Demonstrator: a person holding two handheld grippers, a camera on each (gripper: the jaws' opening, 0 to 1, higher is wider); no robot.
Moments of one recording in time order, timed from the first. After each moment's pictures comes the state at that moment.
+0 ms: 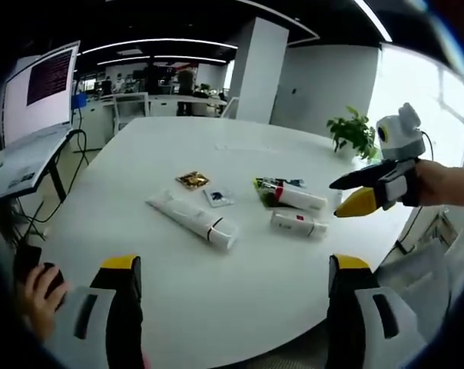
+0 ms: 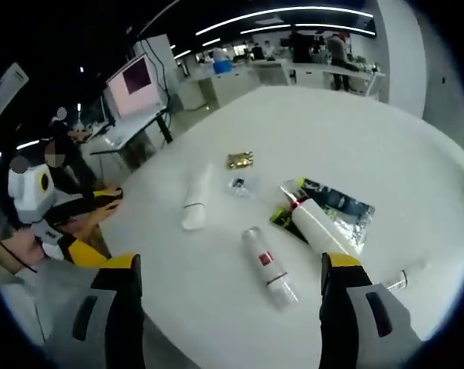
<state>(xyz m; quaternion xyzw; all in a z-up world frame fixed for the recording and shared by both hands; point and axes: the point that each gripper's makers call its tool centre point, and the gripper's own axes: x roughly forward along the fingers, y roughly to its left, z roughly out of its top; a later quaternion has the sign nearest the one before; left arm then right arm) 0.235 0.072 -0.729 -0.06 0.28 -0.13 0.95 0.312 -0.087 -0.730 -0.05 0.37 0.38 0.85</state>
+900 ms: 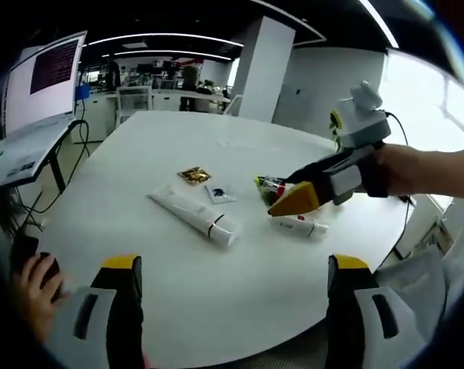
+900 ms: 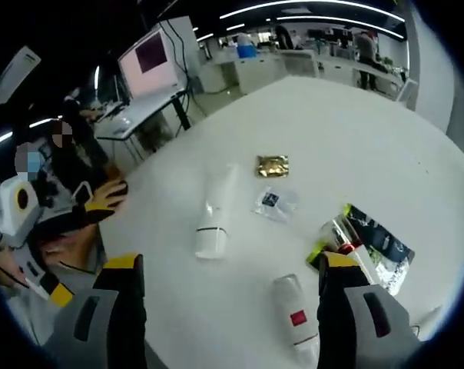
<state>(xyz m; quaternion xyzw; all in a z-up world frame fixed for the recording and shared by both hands) 0.234 0.073 -0.733 -0.08 0.29 -0.12 0.94 0.340 -0.006 -0.749 -0.09 0.39 0.43 0.81</state>
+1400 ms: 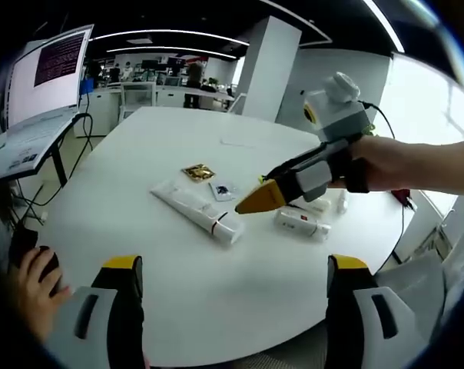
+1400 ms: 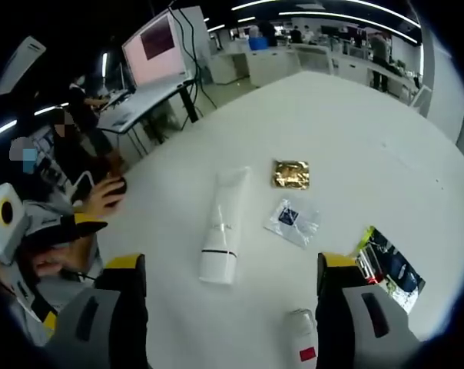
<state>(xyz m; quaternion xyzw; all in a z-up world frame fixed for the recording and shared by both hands) 0.234 0.077 -0.735 -0.09 0.30 -0.12 0.94 0.354 0.035 -0.760 -0.11 0.40 0.45 0.79</state>
